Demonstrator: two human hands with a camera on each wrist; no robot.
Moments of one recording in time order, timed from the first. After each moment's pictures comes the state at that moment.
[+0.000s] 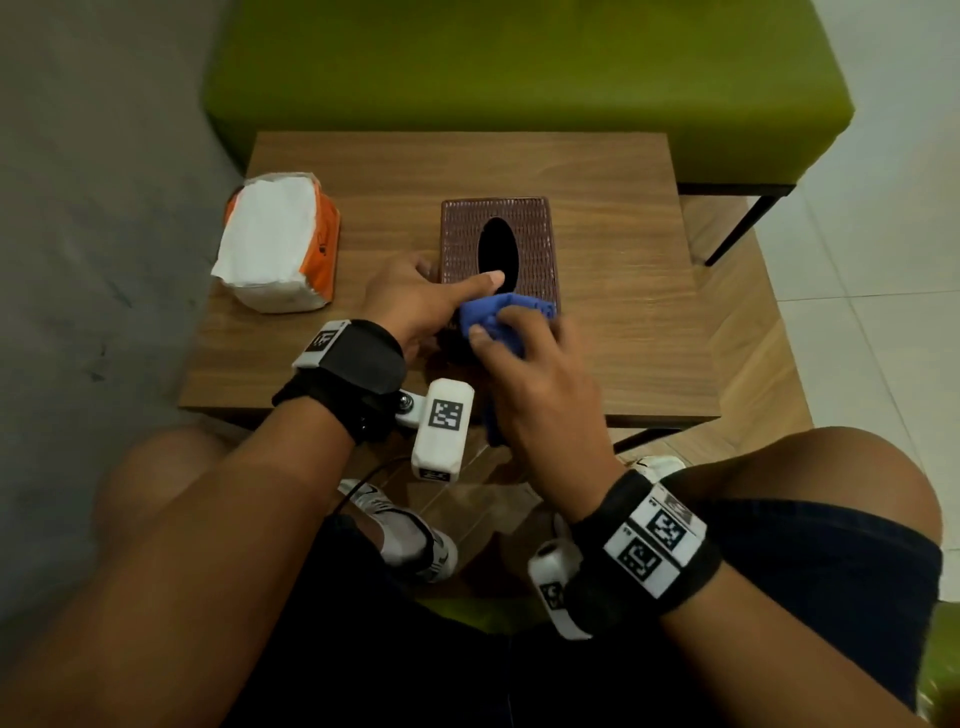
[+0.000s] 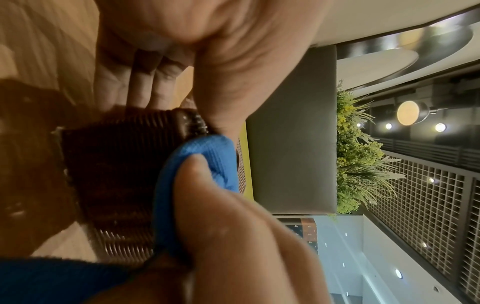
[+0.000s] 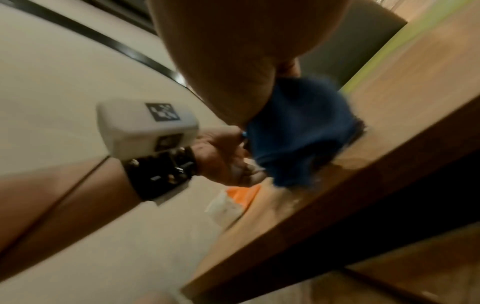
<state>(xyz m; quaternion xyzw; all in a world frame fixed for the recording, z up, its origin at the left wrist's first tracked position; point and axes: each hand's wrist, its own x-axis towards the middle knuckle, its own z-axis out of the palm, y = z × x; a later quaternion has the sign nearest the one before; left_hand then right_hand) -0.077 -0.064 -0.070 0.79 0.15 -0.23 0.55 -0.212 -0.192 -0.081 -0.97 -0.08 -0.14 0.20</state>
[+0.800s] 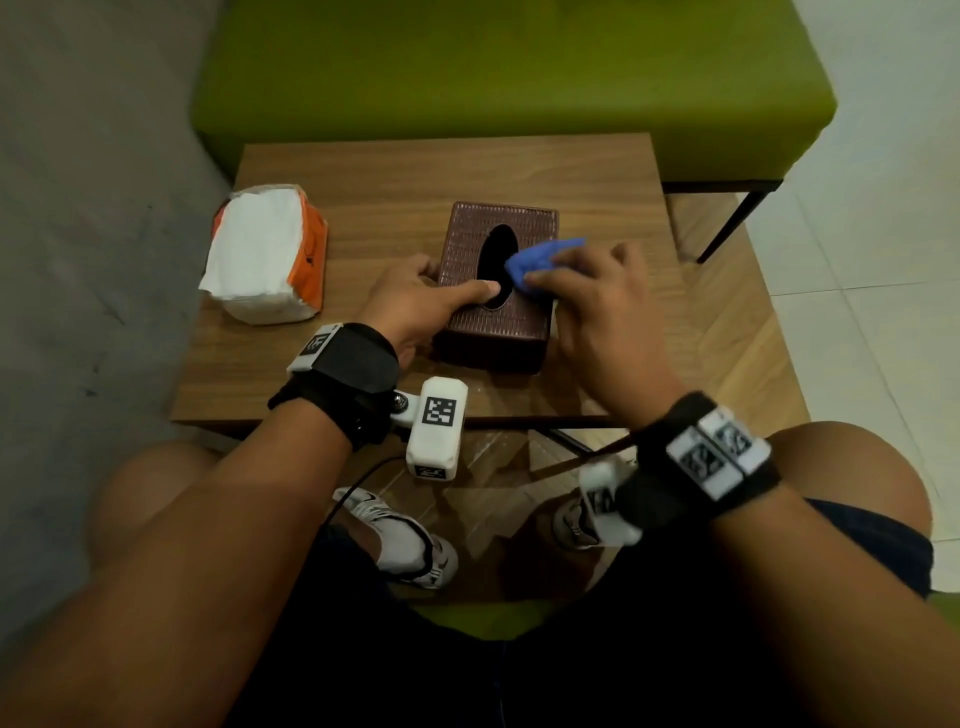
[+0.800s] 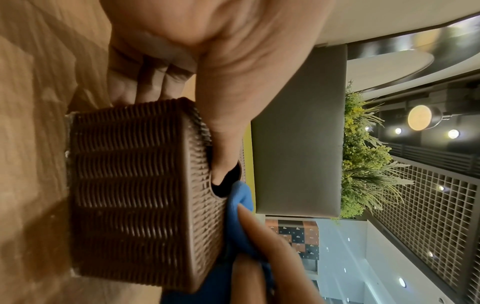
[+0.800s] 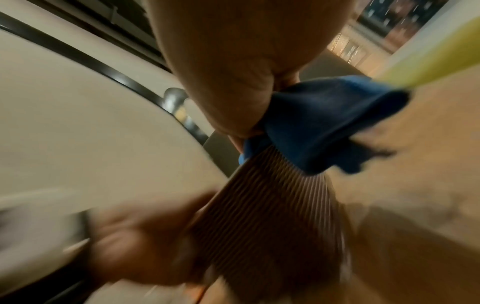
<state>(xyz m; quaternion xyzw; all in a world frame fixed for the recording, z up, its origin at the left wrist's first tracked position) -0.075 -0.074 -0.069 0.77 0.10 -0.25 0.57 -0.161 -0.266 -0.070 -0.96 -0.05 -0.16 0.20</state>
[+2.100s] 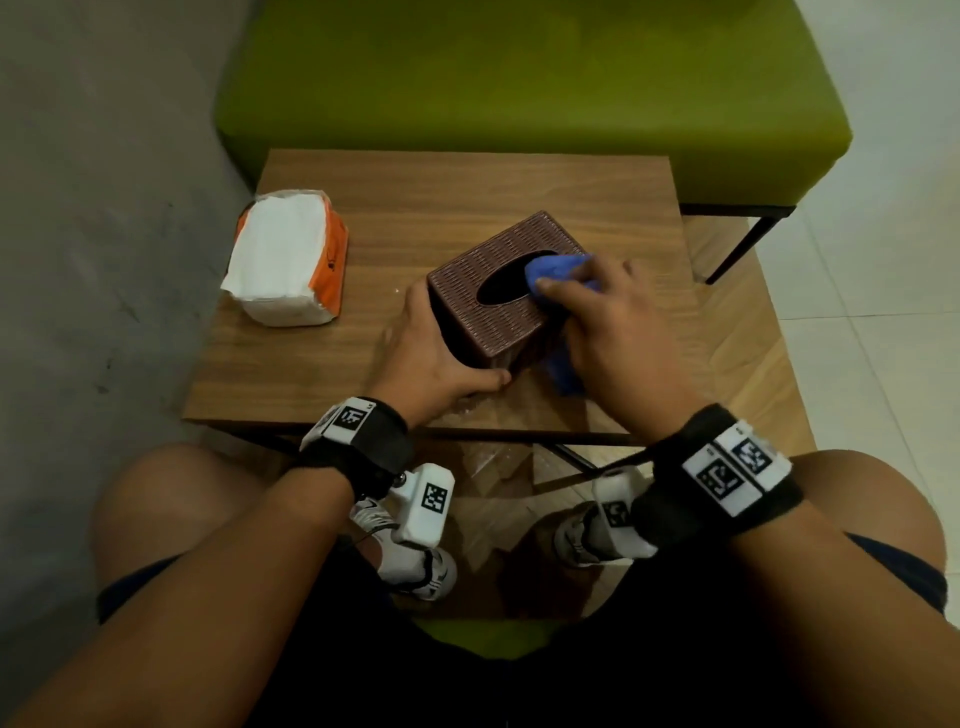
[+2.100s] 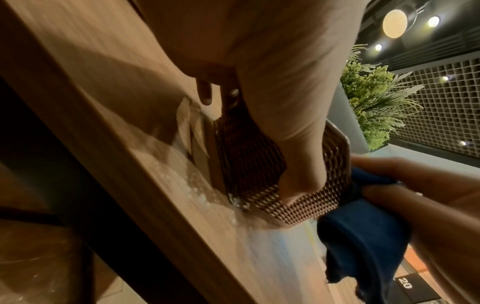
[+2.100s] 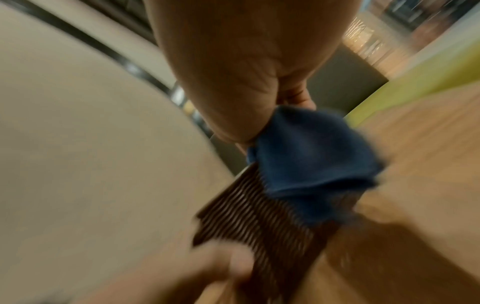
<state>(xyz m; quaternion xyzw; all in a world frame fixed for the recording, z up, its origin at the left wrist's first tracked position) -0.106 -0.044 -0.109 0.89 -0.03 -0.13 0.43 -0.153 -0.260 -0.059 -0.98 -0.07 -0.10 0.18</state>
